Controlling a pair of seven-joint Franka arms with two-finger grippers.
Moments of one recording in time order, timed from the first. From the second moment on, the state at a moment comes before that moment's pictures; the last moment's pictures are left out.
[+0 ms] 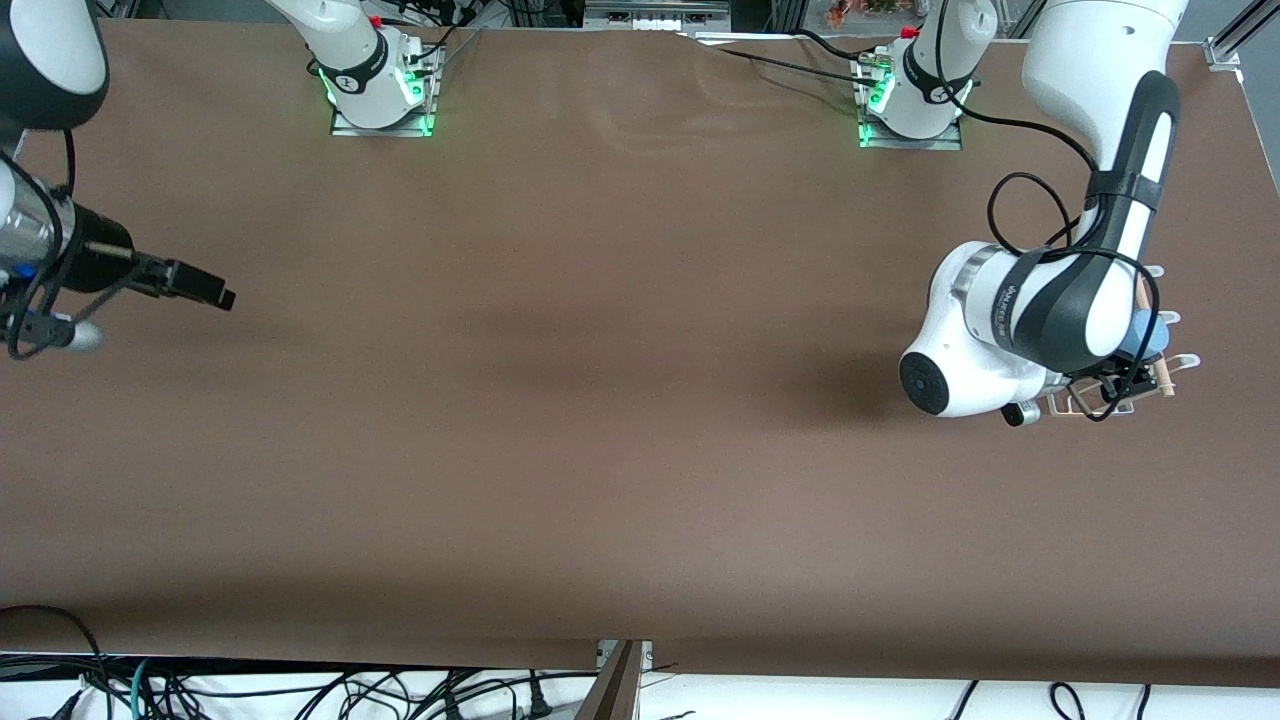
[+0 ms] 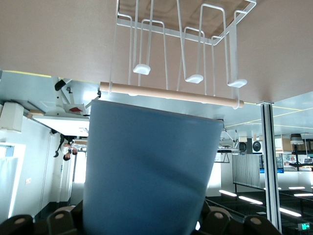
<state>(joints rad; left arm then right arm) -0.10 0.58 -0.21 -1.53 1.10 1.20 0.78 0.03 0.09 -0.02 -1.63 0.07 1.64 0.13</state>
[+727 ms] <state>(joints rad) -0.01 0.63 -0.20 -1.61 1.16 1.24 0.59 0.03 0.07 -0.07 -1.66 0.03 1.63 -0.01</state>
